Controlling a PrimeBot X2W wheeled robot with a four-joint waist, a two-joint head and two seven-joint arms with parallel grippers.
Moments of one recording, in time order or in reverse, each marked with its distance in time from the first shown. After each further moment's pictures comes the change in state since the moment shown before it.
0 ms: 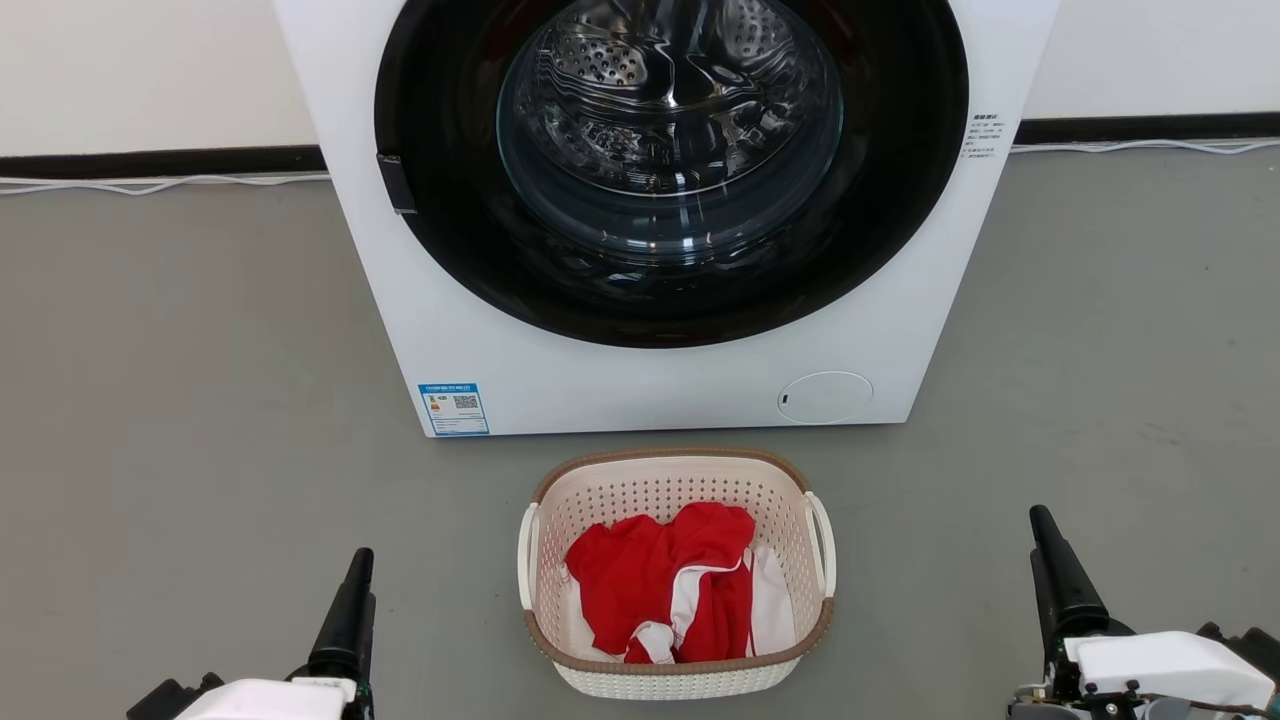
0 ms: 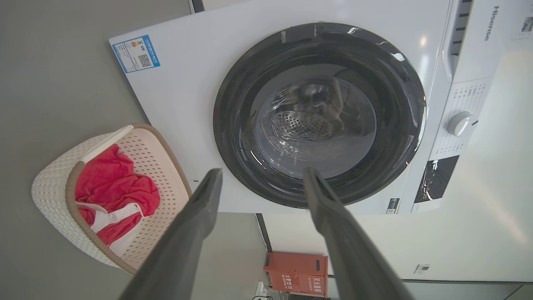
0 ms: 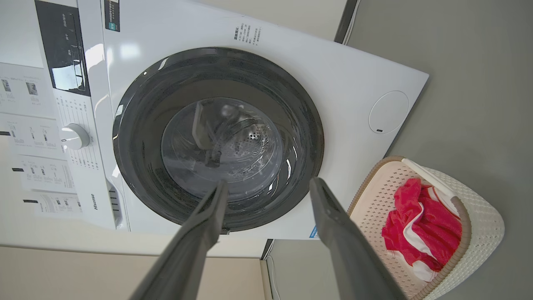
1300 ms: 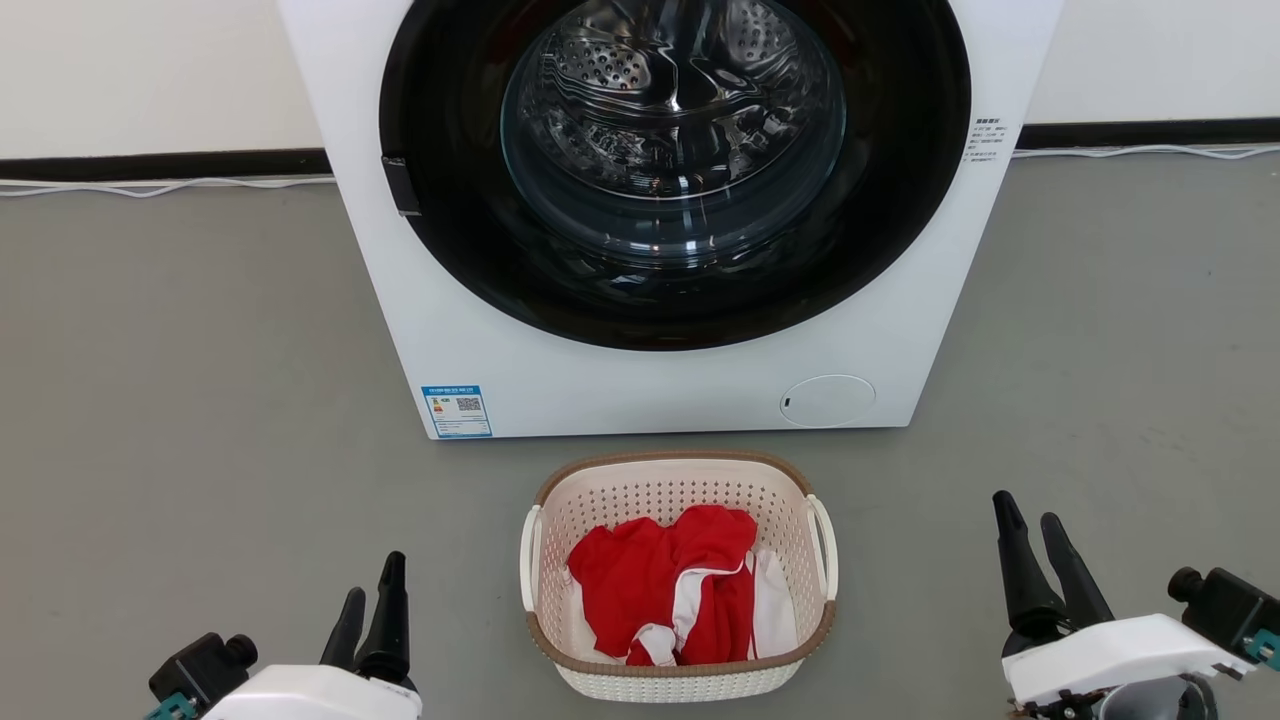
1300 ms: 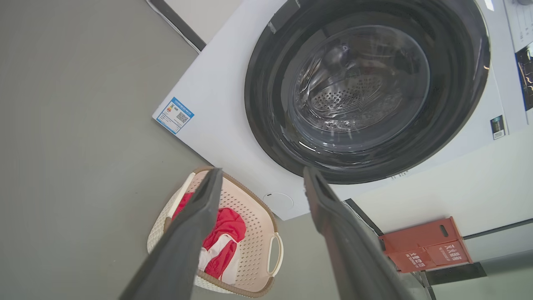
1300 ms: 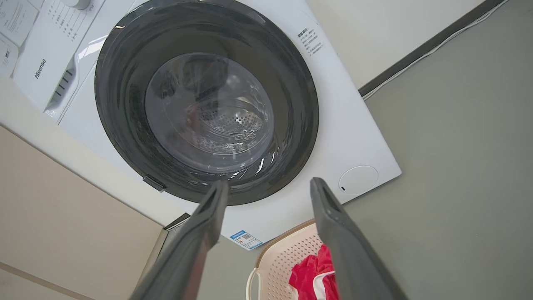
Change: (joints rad) left arm 0.000 0.002 -0.049 -0.009 0.548 0.062 -0.108; right arm -0.004 -0.052 0.078 -0.029 -0.591 0.001 -0.108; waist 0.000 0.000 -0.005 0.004
